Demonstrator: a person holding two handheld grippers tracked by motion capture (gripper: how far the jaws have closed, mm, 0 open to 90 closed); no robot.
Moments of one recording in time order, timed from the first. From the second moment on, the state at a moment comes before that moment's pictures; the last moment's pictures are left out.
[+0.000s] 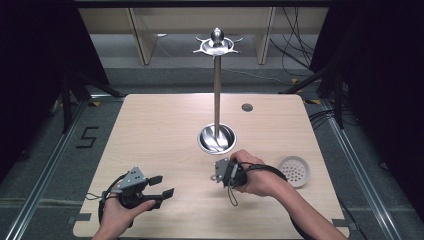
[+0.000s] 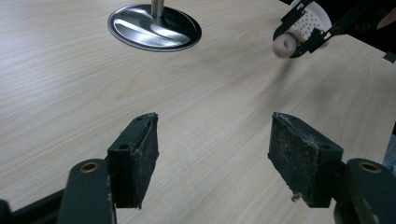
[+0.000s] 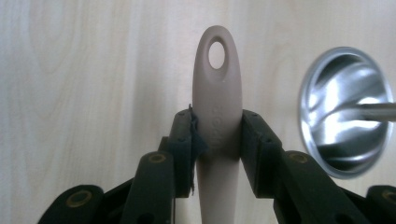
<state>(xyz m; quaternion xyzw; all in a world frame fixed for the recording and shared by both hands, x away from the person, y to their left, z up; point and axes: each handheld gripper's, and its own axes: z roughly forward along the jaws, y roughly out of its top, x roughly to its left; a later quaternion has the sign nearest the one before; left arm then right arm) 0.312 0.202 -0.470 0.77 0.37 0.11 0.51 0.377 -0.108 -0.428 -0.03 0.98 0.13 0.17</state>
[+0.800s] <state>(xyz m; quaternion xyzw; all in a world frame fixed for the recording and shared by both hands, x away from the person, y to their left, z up) 0.313 0.201 -0.471 0.78 0.36 0.11 0.50 0.386 -0.162 -0.370 0.11 0.91 0.32 0.24</state>
